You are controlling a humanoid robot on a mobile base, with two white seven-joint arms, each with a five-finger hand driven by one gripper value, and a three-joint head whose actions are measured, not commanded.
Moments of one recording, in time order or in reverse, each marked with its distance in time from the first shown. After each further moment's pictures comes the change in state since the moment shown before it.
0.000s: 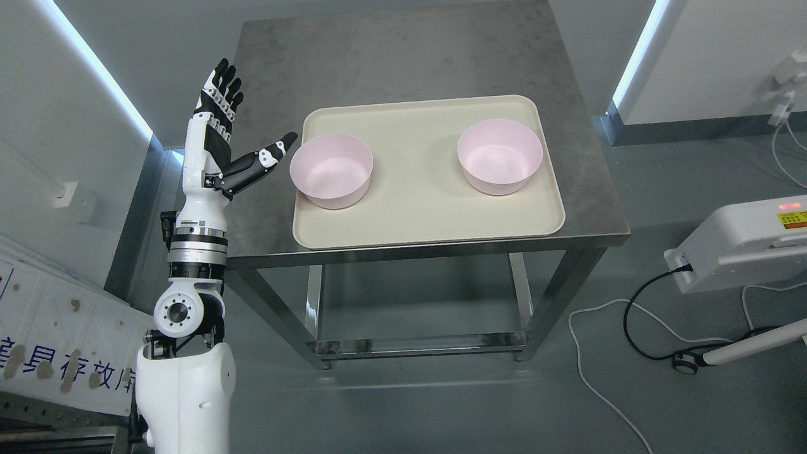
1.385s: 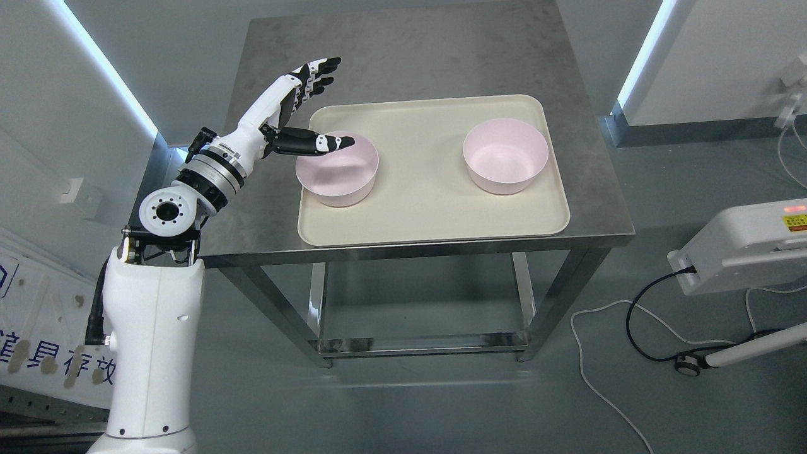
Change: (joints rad) left arm -0.301 0.193 -0.179 0.166 -0.162 0.295 -0.429; right arm 0.000 0.000 0.000 0.000 0.000 0.003 -0.001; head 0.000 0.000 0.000
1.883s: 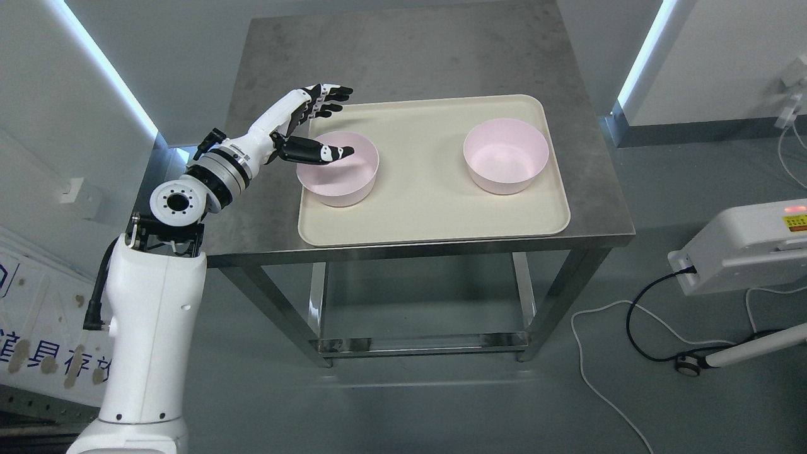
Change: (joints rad) left arm -0.059 0.030 -0.076 0.087 -0.087 0.005 -0.018; right arm 0.000 0.000 0.000 0.000 0.000 -0.001 0.000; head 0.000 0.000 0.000
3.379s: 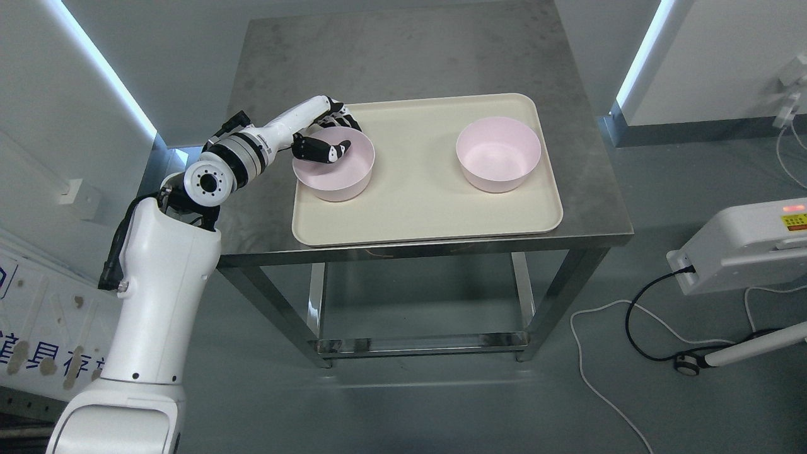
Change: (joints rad) left arm -0.116 0.013 -0.097 0.199 -0.303 -0.200 -0.034; right arm 0.000 0.000 0.000 0.000 0.000 0.000 0.000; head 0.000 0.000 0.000
